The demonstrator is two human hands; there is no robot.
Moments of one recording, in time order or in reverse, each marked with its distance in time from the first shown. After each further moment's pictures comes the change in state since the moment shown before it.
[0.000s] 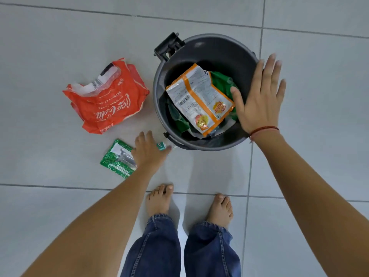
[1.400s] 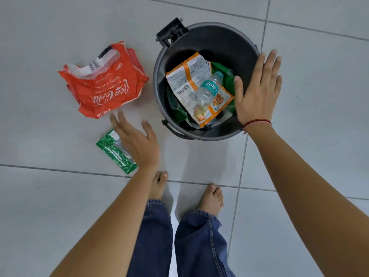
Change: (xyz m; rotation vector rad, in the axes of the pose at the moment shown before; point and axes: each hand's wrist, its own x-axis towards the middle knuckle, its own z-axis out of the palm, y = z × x) left_hand -0.041 0.019 -0.019 -0.622 0.675 -0.040; right_hand 0.003 -0.004 0.001 0.036 0.048 0.046
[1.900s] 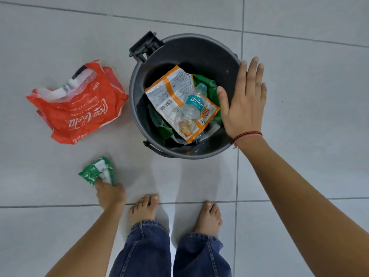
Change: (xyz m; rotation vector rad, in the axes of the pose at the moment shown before) left_hand 0.003 -0.144 0.017 0.362 -0.283 -0.588; right_hand -0.001 0.003 0.006 0.014 0.035 -0.013
